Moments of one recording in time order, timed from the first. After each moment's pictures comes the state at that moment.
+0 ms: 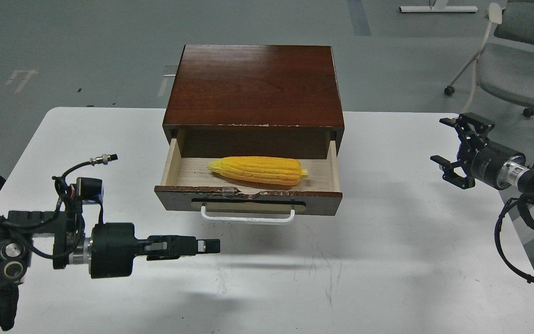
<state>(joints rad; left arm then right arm) -0.41 0.93 -0.49 -1.73 1.21 -0.49 -0.49 0.73 -0.66 0.39 0.70 -0.11 0.47 0.09</state>
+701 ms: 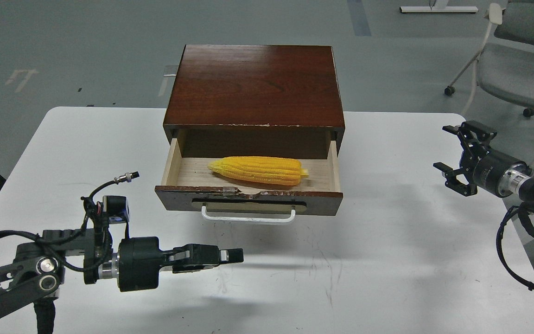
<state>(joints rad) -0.38 0.76 -0.52 -1.63 1.19 -0.45 -0.49 0.70 -0.65 0.39 0.69 -0.11 0.47 0.12</state>
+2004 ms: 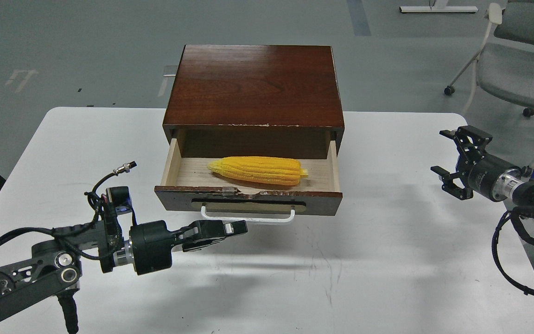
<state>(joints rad) -0.40 0.69 -0.51 -1.56 1.16 -0.35 -0.49 0.69 -0.63 0.38 0.70 -0.11 0.42 0.14</state>
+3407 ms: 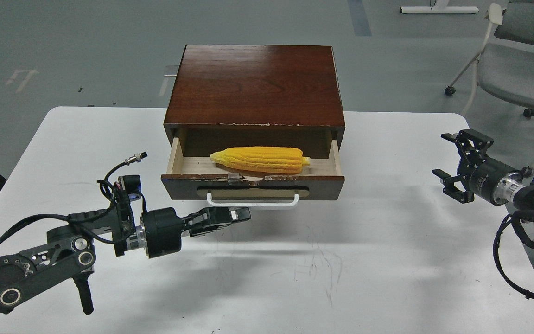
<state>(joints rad) -0.48 0.61 -0.51 -1.43 1.18 -0.35 -0.46 0.67 -0.63 0.37 0.70 -0.11 0.42 0.15</state>
